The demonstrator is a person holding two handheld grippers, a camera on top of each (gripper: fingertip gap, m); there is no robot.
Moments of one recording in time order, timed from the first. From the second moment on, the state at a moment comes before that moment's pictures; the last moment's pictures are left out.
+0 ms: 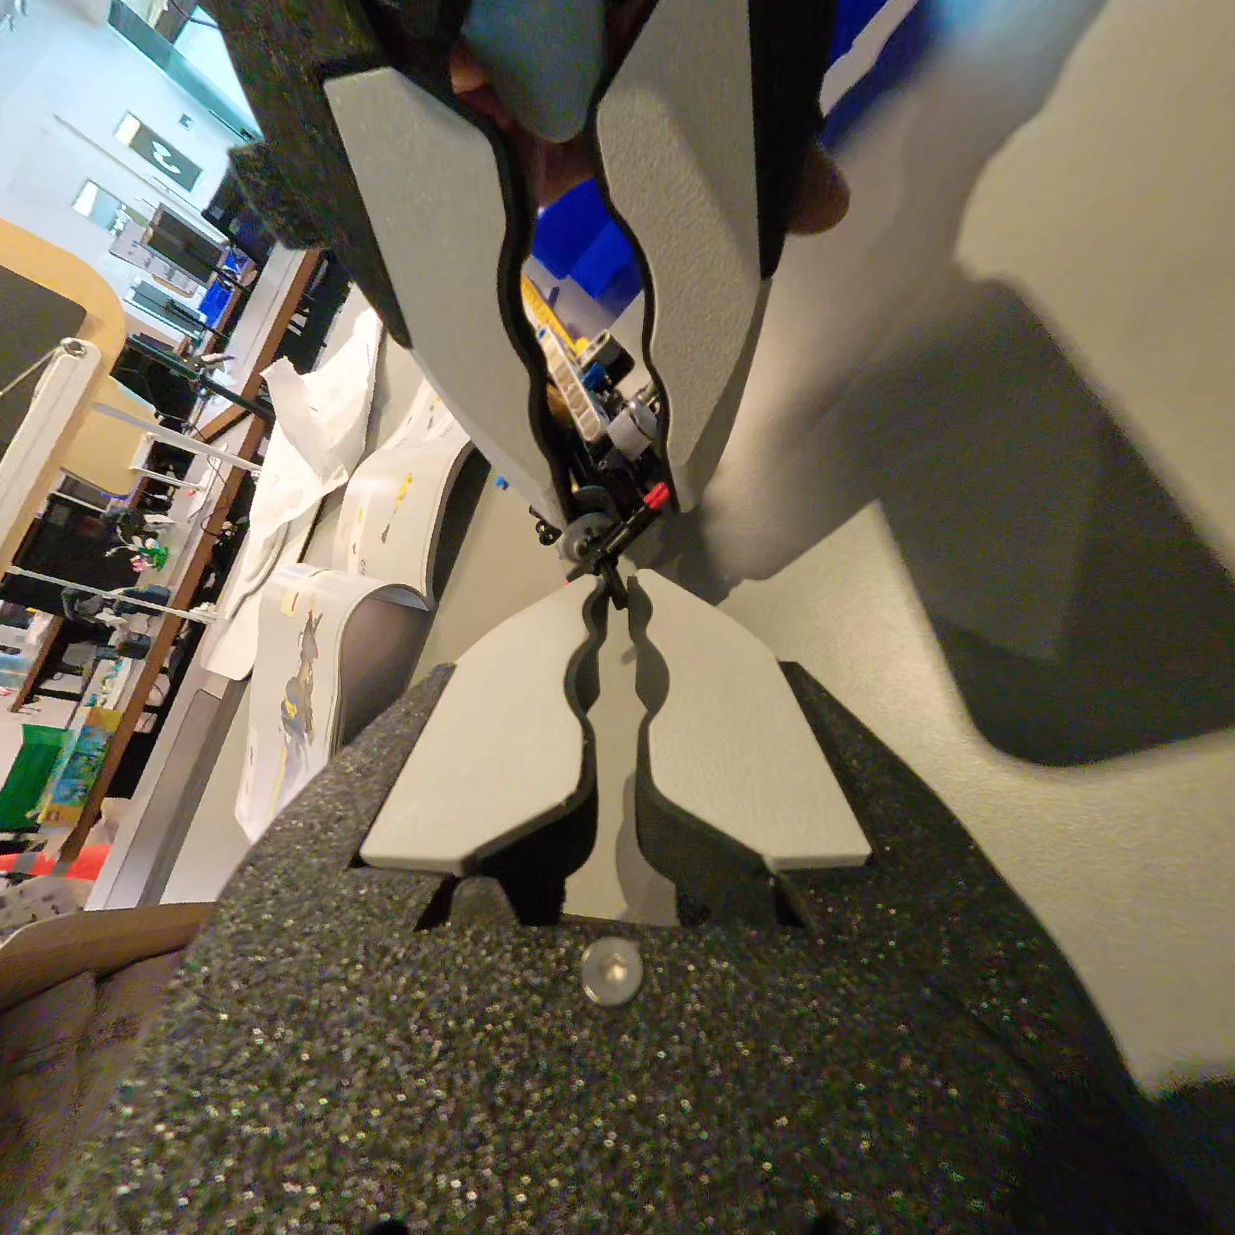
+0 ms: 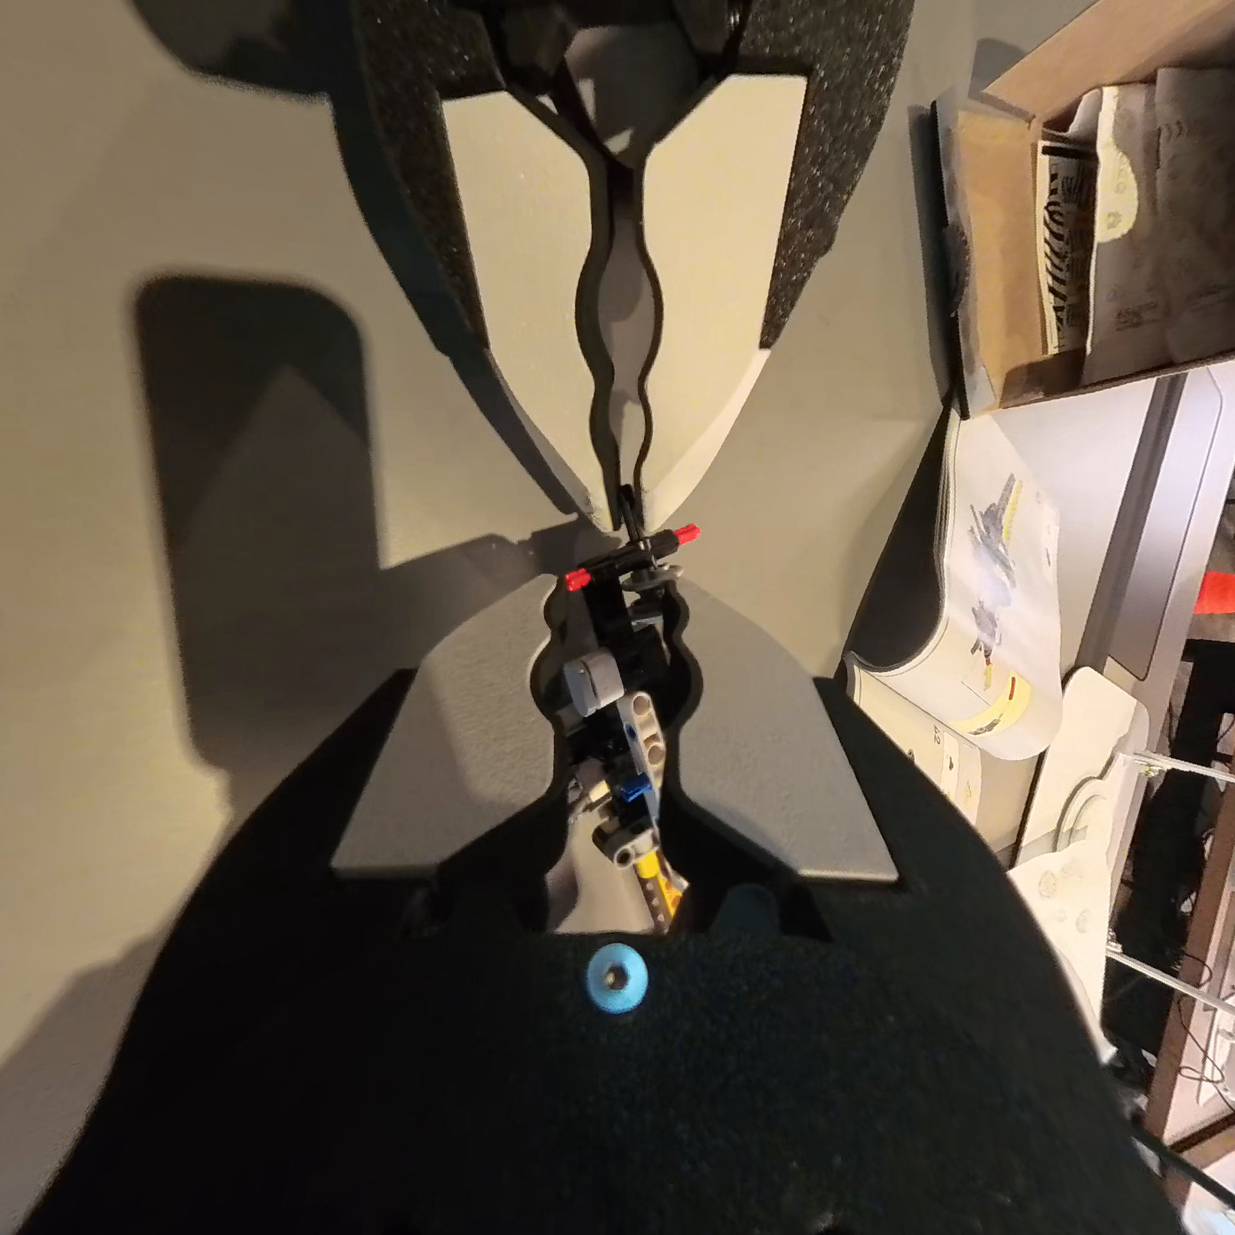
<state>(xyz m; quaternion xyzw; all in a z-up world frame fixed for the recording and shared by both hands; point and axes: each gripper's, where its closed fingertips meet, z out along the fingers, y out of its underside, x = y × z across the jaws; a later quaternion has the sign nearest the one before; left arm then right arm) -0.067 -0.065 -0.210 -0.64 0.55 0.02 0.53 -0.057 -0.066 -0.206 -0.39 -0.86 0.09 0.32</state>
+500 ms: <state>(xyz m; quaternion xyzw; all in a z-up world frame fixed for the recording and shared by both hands) -0.064 -0.064 -0.207 -0.61 0.57 0.05 0.54 -0.045 -0.070 -0.205 -0.39 -0.88 0.06 0.25</state>
